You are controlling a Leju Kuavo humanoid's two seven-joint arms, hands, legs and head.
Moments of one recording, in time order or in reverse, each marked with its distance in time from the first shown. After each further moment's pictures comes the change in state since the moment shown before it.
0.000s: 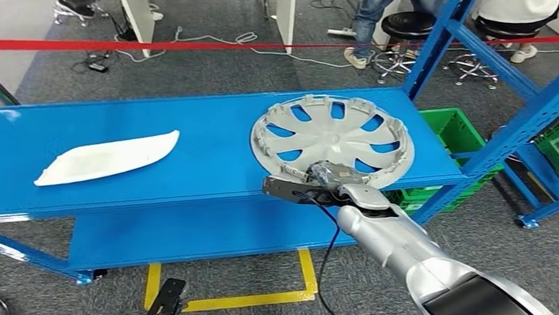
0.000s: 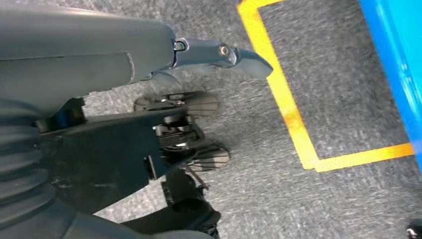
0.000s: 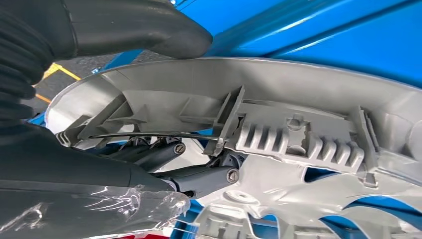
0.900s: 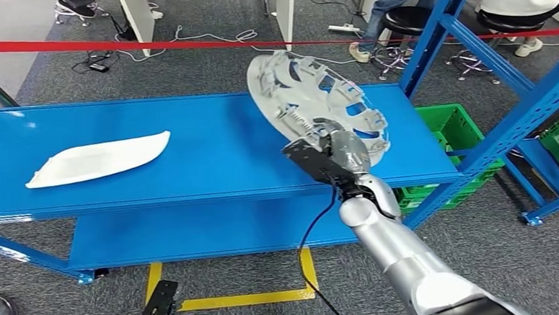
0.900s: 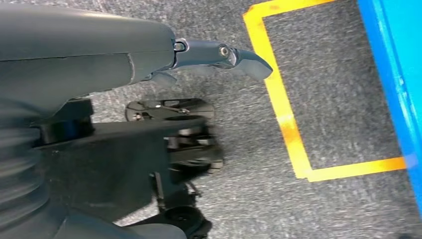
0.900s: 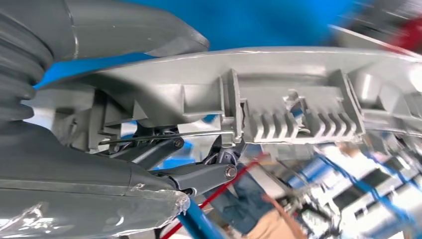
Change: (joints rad) left arm 0.009 0.011 0.030 0.000 0.033 0.025 -0.046; right arm 0.151 0.013 -0.262 -0.355 -0.323 -0.374 -0.341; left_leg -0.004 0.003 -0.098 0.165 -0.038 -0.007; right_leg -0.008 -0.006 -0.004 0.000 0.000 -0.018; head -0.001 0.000
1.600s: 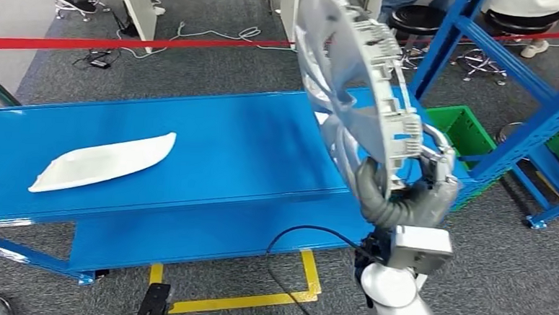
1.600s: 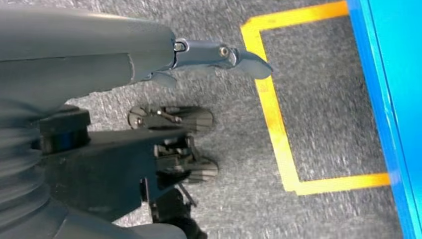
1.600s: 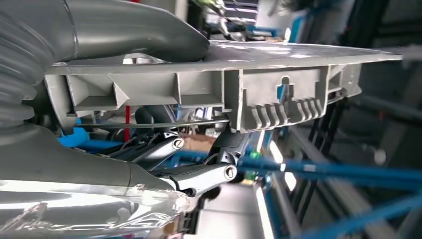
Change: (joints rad) left arm 0.016 0.003 0.034 0.000 0.003 0.020 -0.048; right arm 0.509 -0.005 -0.013 -0.906 -0.210 -0.253 -0.291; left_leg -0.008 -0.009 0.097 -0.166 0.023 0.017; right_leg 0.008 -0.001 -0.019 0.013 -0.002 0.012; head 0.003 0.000
